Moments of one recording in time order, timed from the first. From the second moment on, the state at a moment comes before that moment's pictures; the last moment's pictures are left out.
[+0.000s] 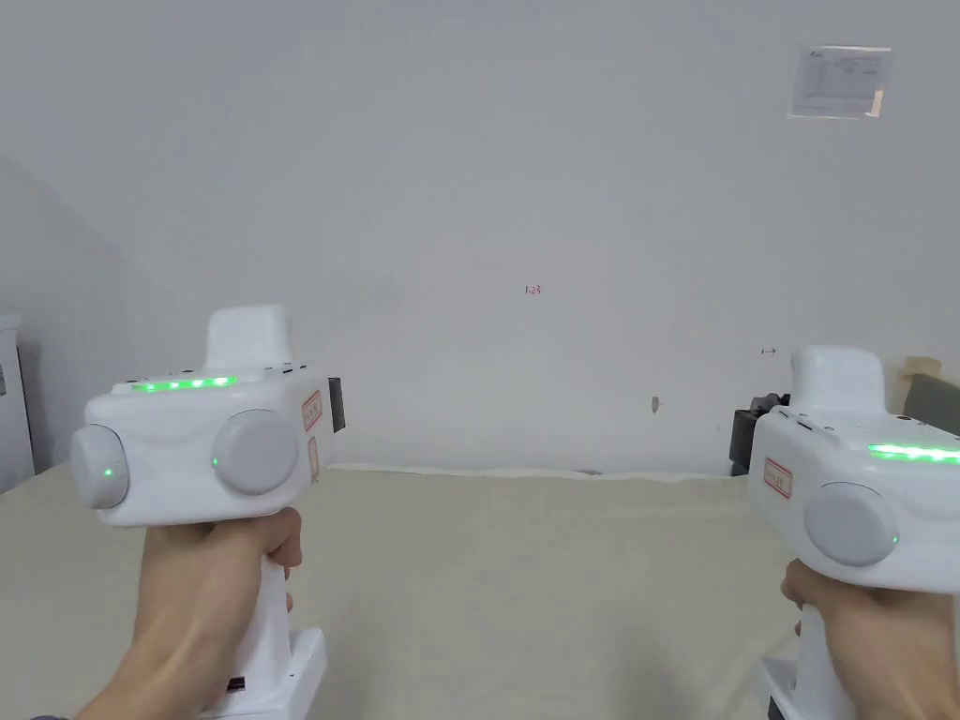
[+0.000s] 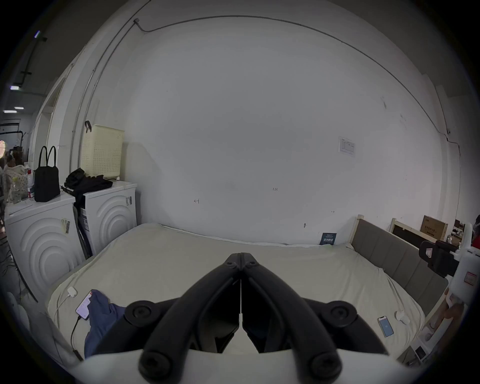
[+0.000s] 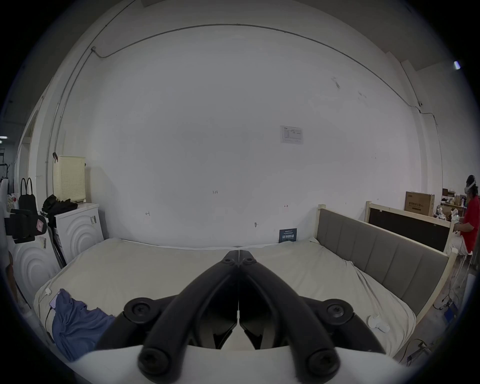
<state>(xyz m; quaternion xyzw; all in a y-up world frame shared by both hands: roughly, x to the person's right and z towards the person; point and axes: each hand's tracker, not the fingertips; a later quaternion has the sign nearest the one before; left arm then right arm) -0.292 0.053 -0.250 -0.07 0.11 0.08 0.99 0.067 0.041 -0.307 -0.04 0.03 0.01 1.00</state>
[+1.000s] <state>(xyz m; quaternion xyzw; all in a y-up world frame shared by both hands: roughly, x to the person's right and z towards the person) -0.487 -0.038 -0.067 -0.15 0.36 0.07 0.92 -0.204 -0.063 -0.303 -0.12 0.30 0.02 0.94</state>
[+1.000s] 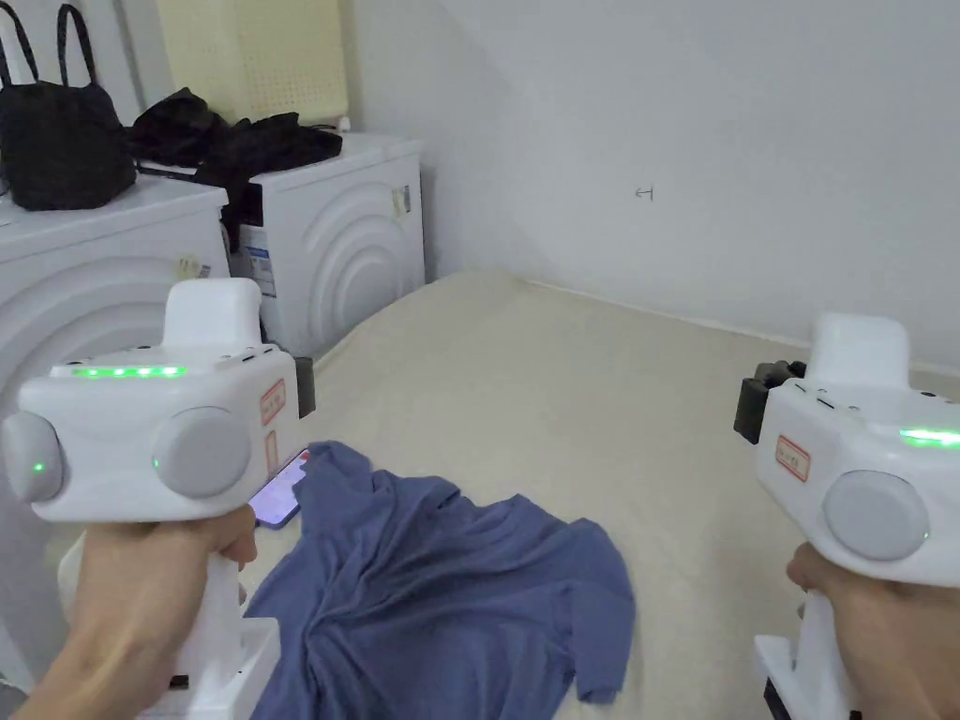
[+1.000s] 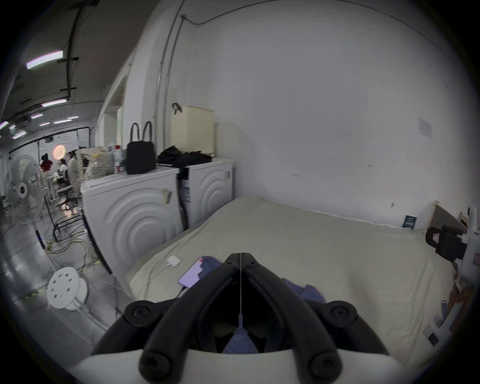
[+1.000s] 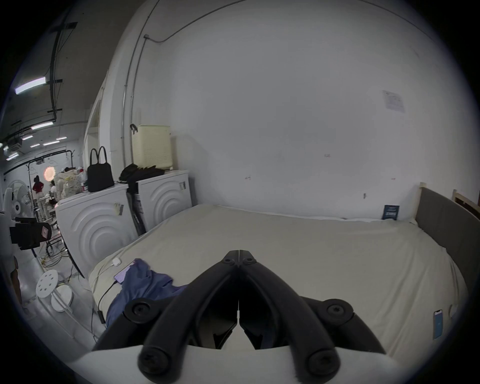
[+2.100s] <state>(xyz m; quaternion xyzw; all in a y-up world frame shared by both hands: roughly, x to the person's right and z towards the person) -0.432 -0.319 -0.227 -0.47 0.15 0.11 0.86 -0.125 -0.222 -0.327 -0.31 0.24 0.05 0.92</state>
